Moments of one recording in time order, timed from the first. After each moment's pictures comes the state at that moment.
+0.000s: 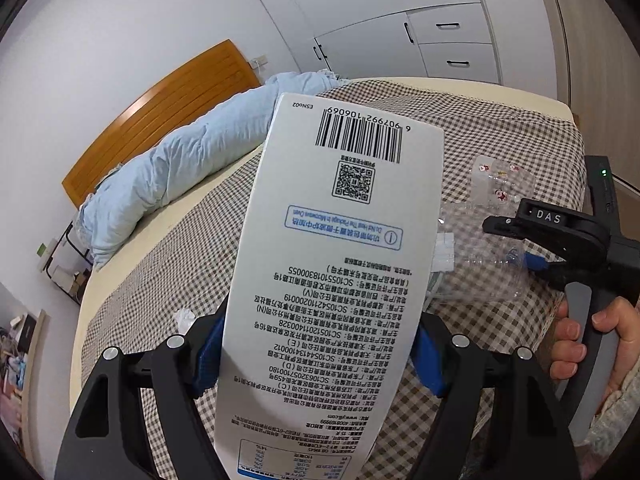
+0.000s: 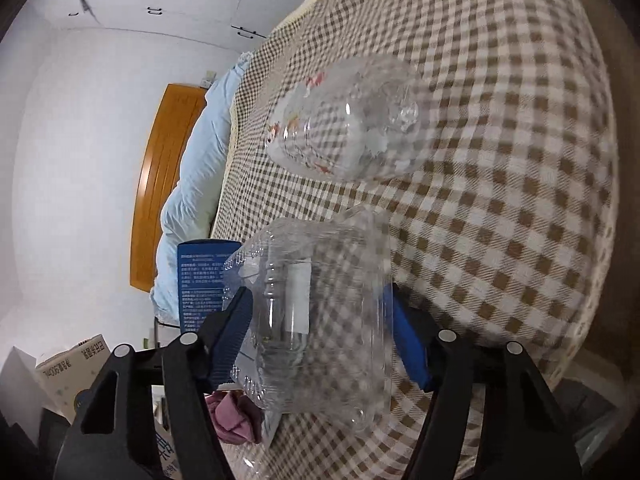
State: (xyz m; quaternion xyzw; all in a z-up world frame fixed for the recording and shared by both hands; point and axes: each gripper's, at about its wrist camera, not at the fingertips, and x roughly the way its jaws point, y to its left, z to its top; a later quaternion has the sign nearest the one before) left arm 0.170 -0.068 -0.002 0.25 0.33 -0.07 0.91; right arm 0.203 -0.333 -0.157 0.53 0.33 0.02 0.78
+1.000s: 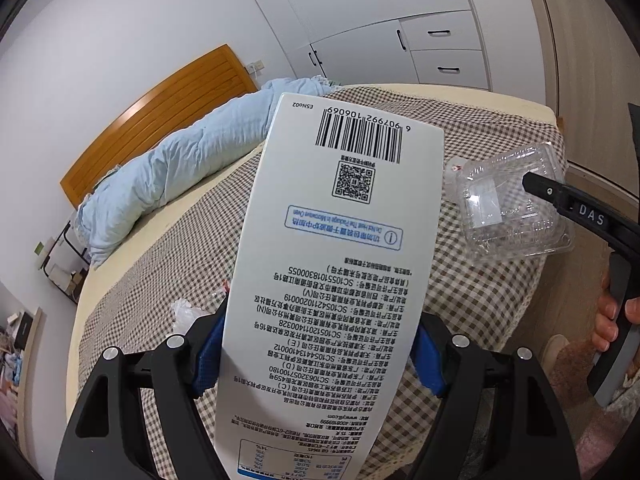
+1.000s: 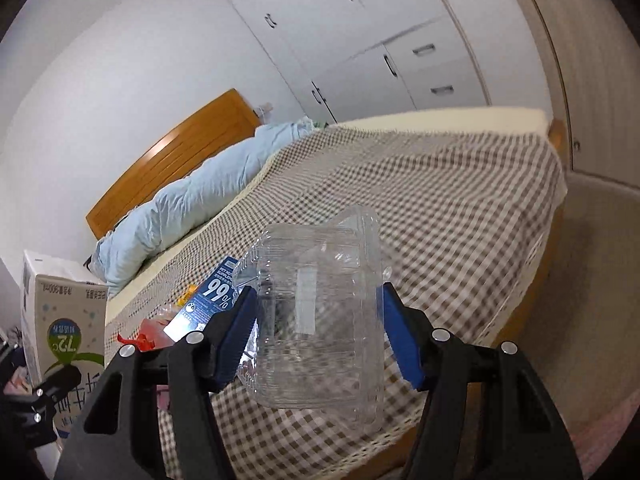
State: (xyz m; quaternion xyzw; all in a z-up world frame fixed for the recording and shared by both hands) left arm 0.133 -0.072 0.007 0.25 0.33 -0.09 0.91; right arm 0.106 -0.344 -0.080 0.26 0.22 -0.02 0.94
